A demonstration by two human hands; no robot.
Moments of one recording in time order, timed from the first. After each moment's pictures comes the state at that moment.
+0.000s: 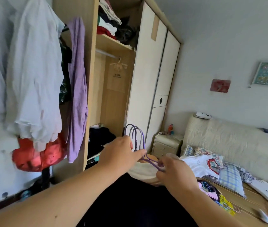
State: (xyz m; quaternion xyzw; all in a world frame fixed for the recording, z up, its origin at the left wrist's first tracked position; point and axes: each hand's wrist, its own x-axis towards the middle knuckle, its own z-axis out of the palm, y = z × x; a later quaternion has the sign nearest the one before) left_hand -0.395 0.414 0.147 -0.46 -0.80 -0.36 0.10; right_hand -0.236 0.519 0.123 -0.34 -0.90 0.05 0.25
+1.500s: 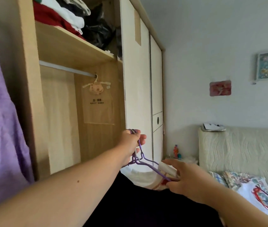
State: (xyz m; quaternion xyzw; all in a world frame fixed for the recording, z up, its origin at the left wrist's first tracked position) left_hand -0.838 0.883 0.247 -0.40 -0.56 -0.66 -0.31; right_hand -0.649 0.915 0.179 -0.39 -0.89 0.12 0.21
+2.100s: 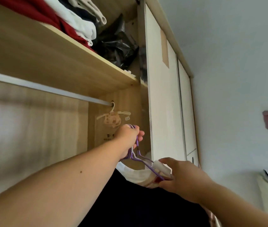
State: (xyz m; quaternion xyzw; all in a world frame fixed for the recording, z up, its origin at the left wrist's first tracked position) left_hand -1.054 1.116 0.382 -0.44 -0.58 -0.67 -0.12; right_hand -0.888 1.176 0.297 -0.29 -0.91 0.07 0.29
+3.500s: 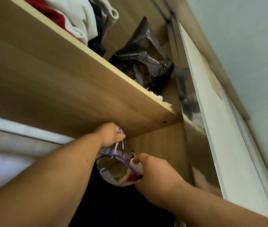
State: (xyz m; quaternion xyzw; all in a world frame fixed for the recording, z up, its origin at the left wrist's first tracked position) left_hand -1.337 1.252 0.606 -0.44 -0.75 -0.32 0.36; right_hand -1.167 1.341 0.507 -0.02 -0.91 0.06 0.41
